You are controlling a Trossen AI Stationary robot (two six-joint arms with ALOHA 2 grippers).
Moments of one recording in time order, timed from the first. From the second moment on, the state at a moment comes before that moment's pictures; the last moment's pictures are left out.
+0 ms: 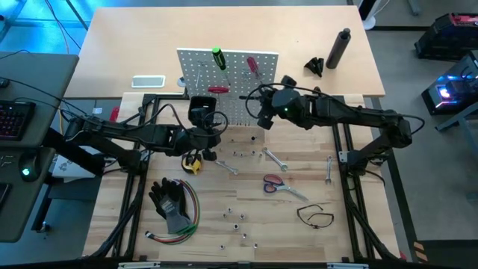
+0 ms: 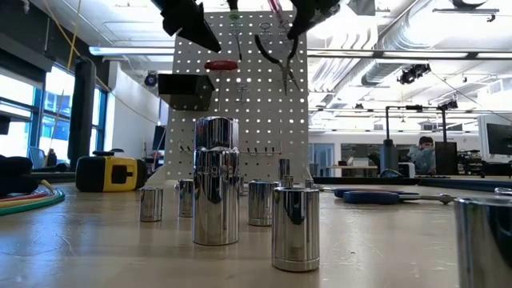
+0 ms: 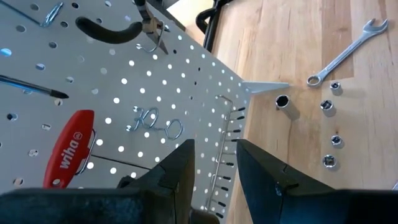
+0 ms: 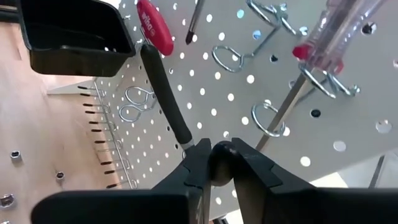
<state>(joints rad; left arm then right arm) -0.09 1.32 1.13 -0.47 -0.73 0.33 -0.15 1.50 1.49 -0.58 0.64 -0.21</state>
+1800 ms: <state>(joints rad) -0.07 1.35 1.13 -0.32 -0.63 0.39 -0.03 1.35 1.46 -0.95 0.76 0.02</state>
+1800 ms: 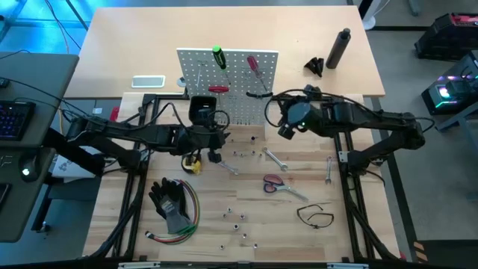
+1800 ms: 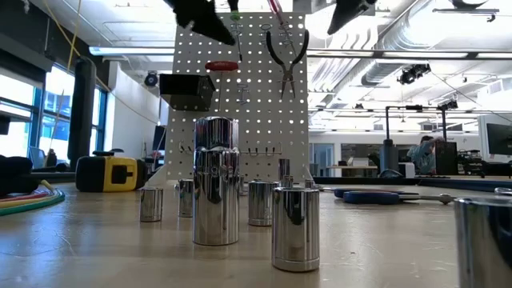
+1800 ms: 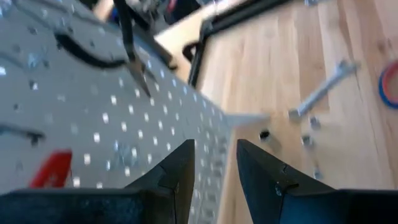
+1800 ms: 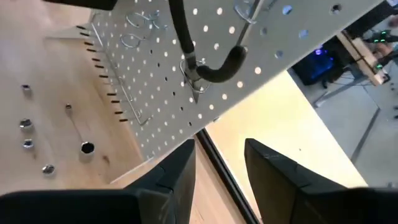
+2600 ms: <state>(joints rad) 0.16 1.53 1.13 0.26 -0.54 0.54 -0.14 1.26 0.96 0.07 0.72 -0.37</state>
